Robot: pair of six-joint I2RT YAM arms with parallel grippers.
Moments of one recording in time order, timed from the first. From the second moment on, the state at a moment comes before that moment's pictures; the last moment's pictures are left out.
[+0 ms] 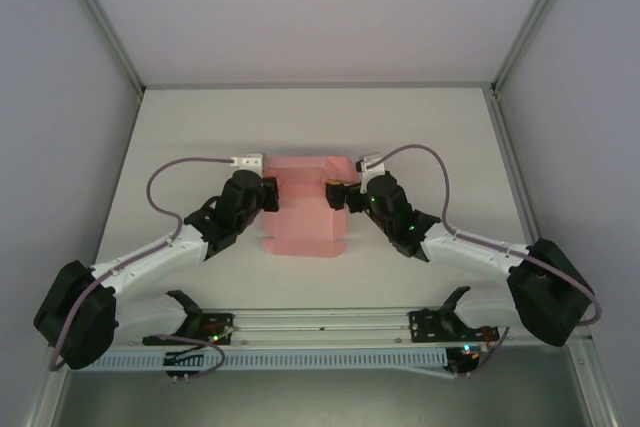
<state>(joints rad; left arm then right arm) -0.73 1.16 0.63 0.01 -0.30 -0.49 0.79 1.27 0.58 0.29 0.25 0.34</state>
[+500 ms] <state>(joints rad) -0.68 1.16 0.63 0.00 -0.30 -0.51 0.81 1.25 0.61 0.26 0.28 0.34</state>
